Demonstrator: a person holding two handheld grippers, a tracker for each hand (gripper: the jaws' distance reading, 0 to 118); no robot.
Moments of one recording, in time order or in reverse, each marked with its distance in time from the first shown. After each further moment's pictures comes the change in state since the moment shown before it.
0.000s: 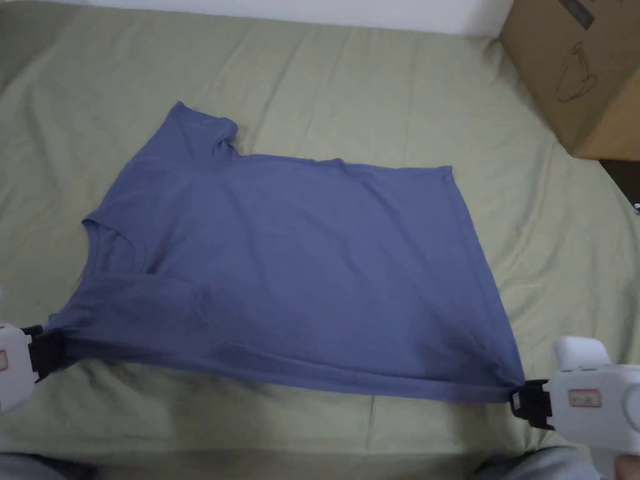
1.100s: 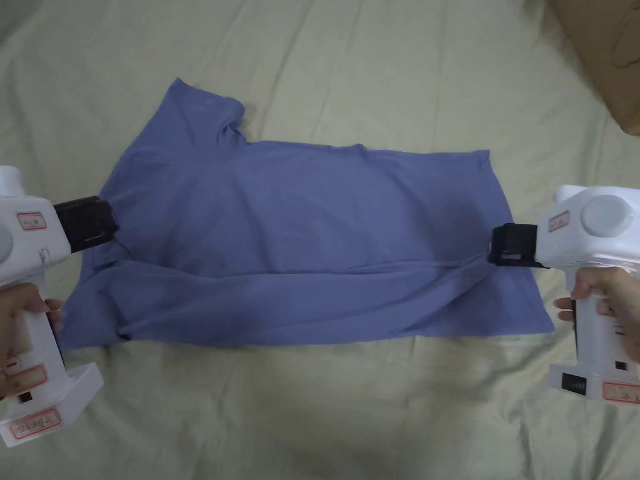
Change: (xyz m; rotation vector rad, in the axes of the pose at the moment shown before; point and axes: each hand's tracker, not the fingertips) left arm 0.029 0.133 -0.115 0.082 0.066 0.088; right arm -0.030 0.204 -0.069 0.071 -0.165 -0.083
